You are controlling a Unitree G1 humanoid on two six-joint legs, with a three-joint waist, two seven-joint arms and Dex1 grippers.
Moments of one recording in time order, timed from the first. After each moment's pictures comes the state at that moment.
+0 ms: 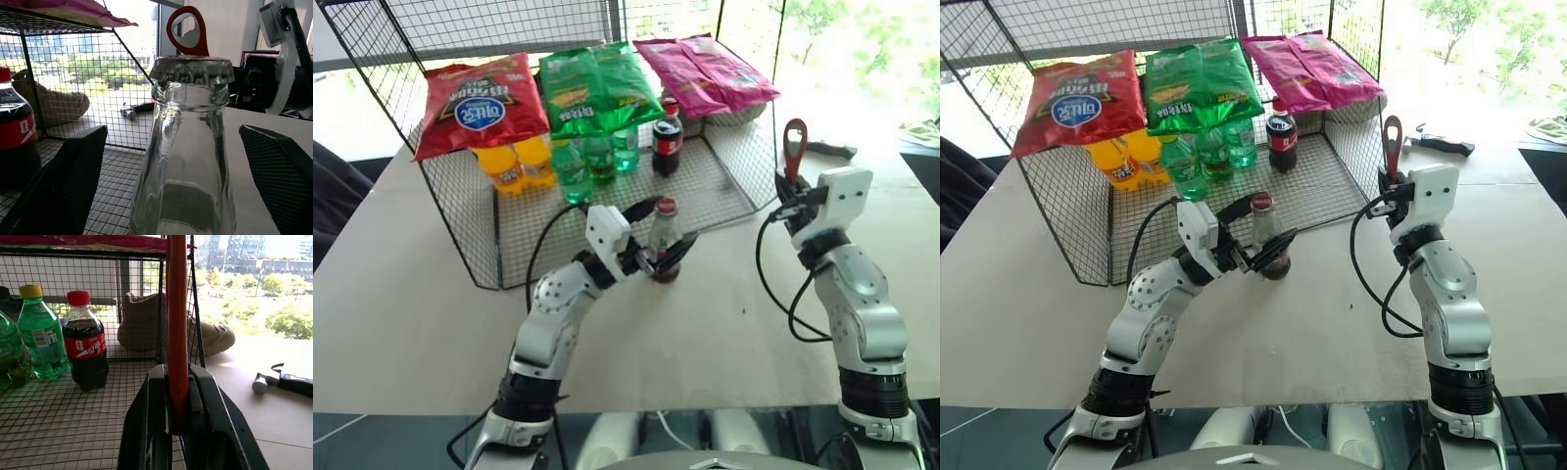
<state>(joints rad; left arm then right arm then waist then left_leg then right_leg) -0.25 0.24 -0.12 -0.20 -0.36 0.07 -0.70 -0.28 -0.24 -0.12 -0.35 0.25 0.35 0.19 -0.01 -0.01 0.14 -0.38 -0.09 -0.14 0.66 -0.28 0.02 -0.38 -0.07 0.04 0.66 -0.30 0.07</state>
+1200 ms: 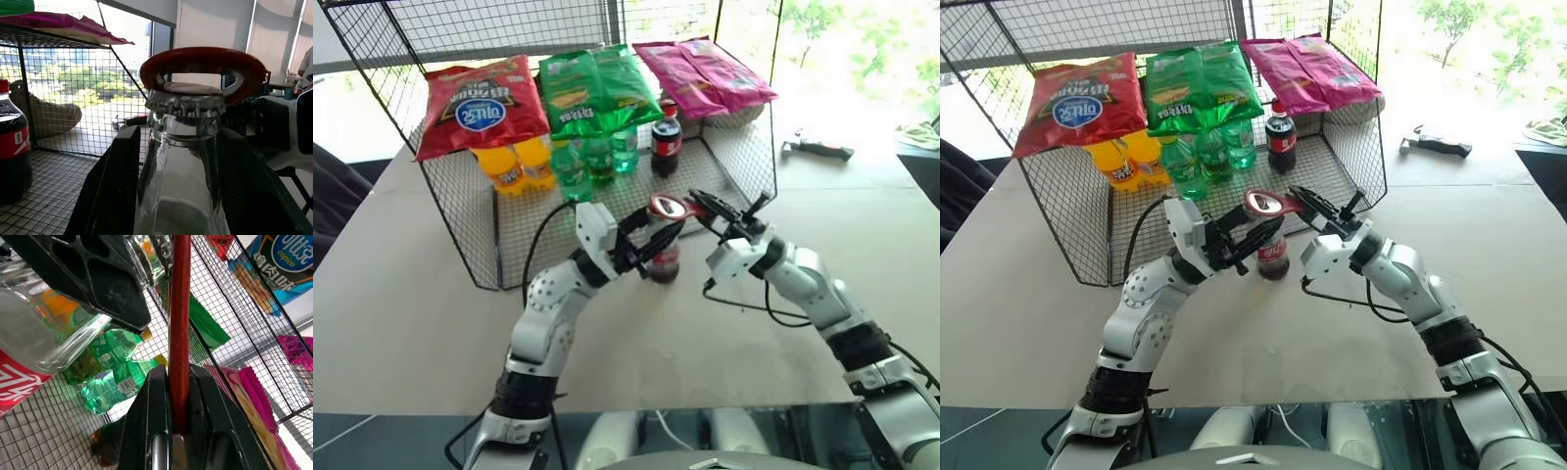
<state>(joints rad) -0.25 0.25 -0.09 -0.19 -0.43 0.07 -0.76 -0.50 -0.44 0.28 0.24 -0.52 -0.78 0.07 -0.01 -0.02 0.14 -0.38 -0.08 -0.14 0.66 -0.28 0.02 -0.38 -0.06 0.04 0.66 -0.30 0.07</state>
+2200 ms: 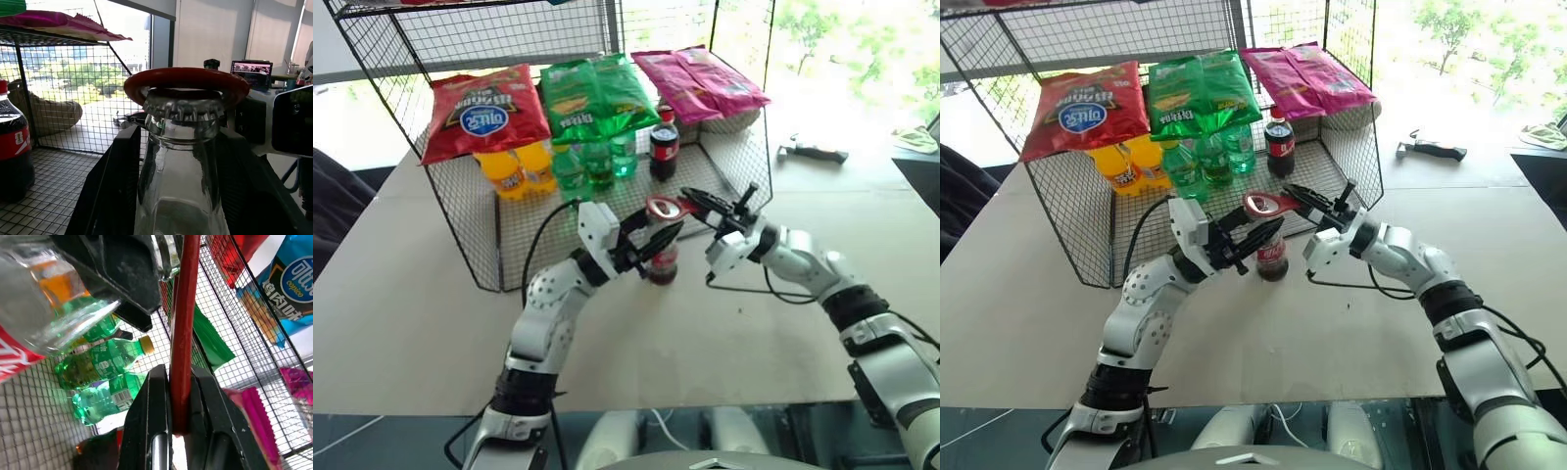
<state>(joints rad) -0.27 0.24 -0.09 -0.16 -0.40 0.08 -0.76 -0.75 -0.50 0.35 0.61 -0.70 -1.05 -0.09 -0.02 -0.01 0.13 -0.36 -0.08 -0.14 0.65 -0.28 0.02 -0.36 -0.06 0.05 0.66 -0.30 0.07</state>
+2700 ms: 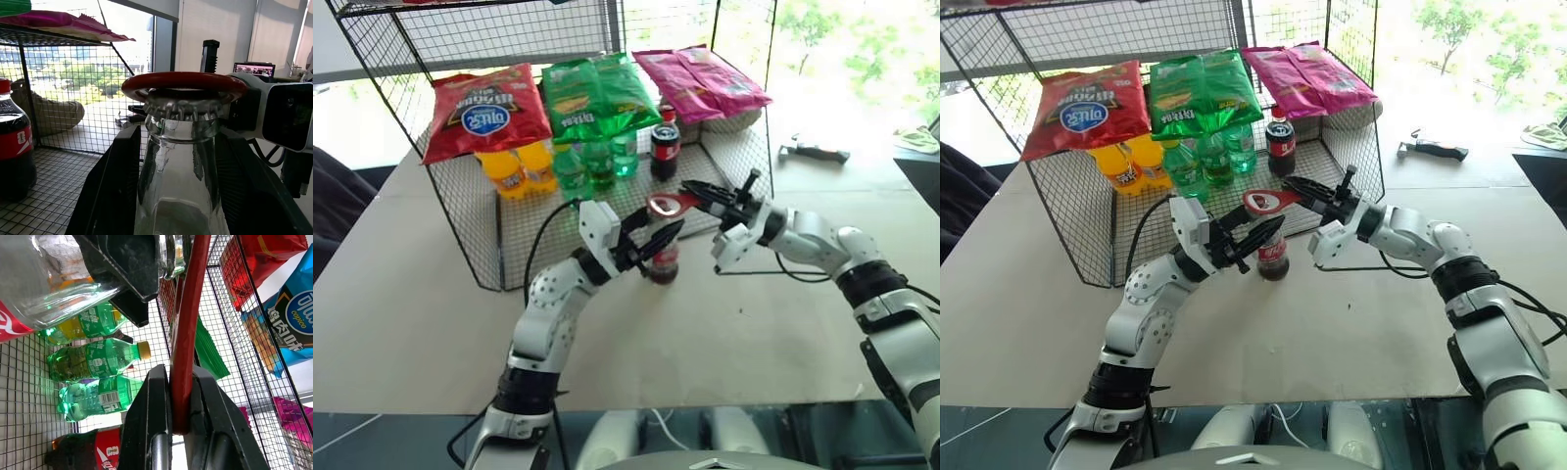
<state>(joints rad) -0.27 0.24 -0.09 -0.16 -0.40 0.08 -0.76 -0.84 -0.56 0.39 0.65 -0.81 -1.08 -0.17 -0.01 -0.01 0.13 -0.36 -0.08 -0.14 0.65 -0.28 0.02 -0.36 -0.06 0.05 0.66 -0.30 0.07</state>
